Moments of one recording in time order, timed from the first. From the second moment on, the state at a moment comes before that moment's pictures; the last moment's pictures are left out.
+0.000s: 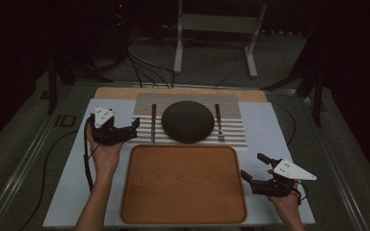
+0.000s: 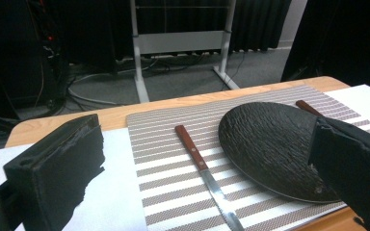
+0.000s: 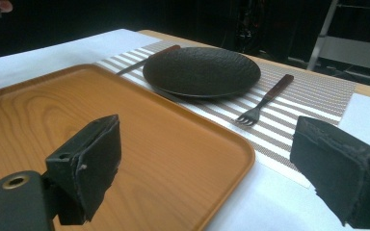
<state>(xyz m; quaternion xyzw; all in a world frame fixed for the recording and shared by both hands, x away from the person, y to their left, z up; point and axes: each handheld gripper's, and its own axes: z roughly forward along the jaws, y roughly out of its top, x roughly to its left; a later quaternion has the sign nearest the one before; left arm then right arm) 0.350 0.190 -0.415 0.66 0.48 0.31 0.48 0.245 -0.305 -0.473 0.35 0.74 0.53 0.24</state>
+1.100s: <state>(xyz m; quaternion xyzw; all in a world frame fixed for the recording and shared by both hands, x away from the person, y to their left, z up) 0.393 0.180 -0.428 0.68 0.49 0.31 0.45 0.246 -0.304 -0.473 0.35 0.74 0.53 0.23</state>
